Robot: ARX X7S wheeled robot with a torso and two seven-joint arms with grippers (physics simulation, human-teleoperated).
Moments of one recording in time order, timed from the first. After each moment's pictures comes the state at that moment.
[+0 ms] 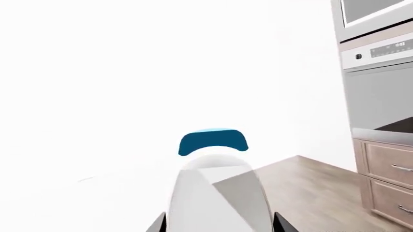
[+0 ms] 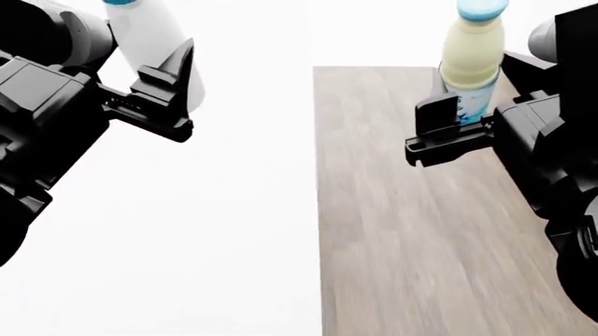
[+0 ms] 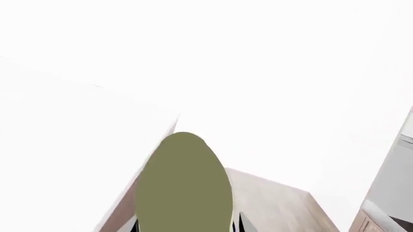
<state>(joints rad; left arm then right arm) -1.06 -0.62 -0.02 0.66 -1.24 -1.25 -0.42 1.25 0.79 -0.34 -0.65 1.75 1.18 1.20</state>
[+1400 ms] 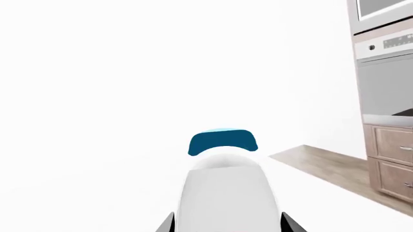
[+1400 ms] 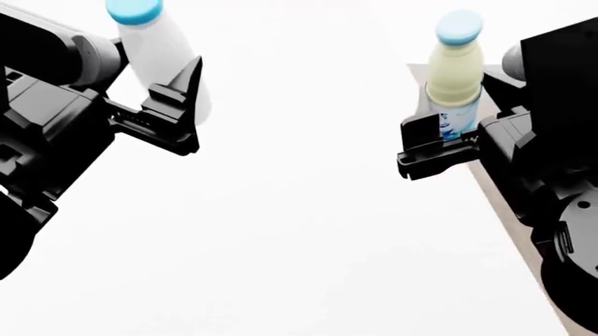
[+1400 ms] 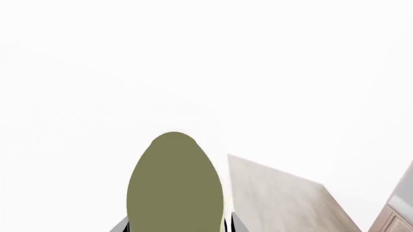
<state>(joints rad) -1.00 -0.65 0.00 0.66 -1.24 -1.18 -0.41 1.23 0.80 -0.40 -0.64 1.74 1.16 1.21</state>
